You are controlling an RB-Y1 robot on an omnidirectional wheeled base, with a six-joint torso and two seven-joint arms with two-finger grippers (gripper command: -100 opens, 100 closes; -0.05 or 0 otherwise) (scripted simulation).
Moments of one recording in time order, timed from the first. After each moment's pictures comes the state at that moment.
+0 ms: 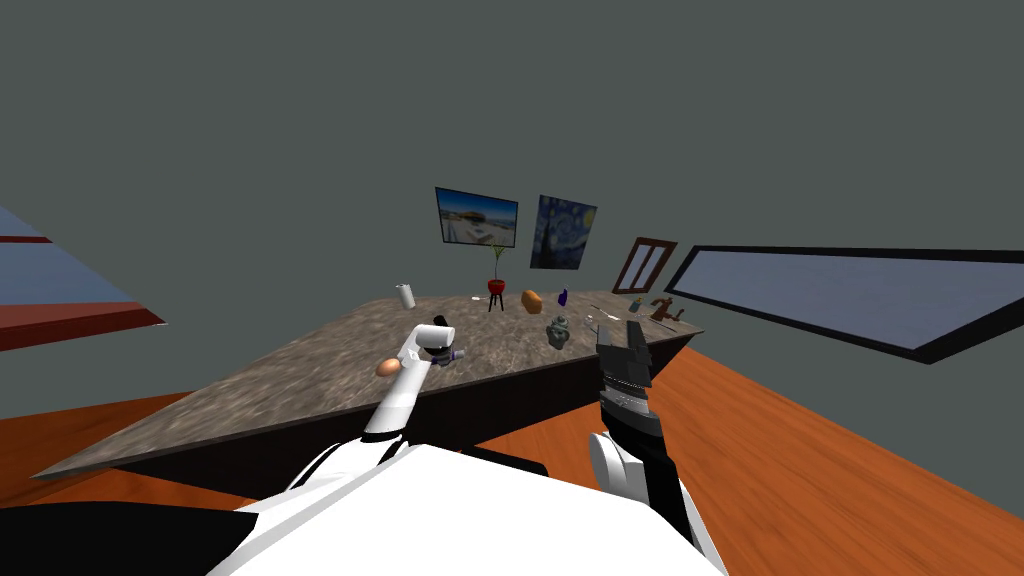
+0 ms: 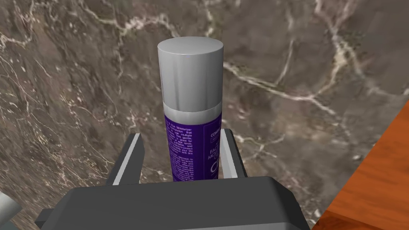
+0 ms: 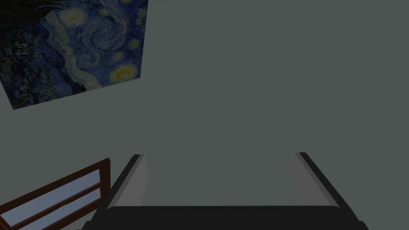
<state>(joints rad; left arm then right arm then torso) -0.26 0.19 0.24 -1.73 0.02 1.61 0.29 0.45 0.05 0.07 -2.28 0.07 -0.51 -0.03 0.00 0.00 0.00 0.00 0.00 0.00</state>
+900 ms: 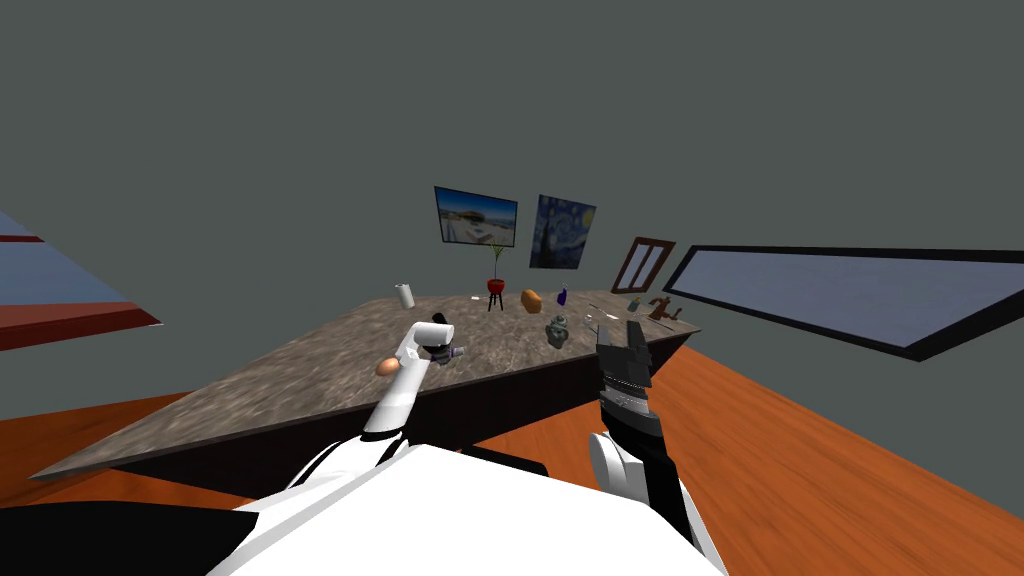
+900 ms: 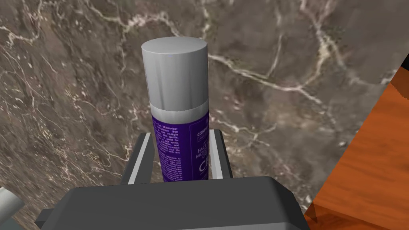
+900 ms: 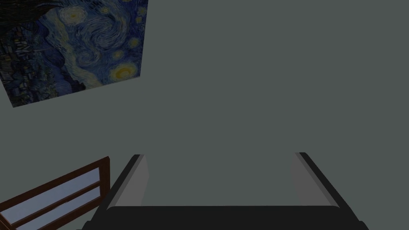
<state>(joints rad) -0.27 0.19 0.24 -1.78 0.02 1.67 0.29 0.45 0.05 0.07 -2.28 0.07 -0.51 -0.03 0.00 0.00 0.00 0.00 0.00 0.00</state>
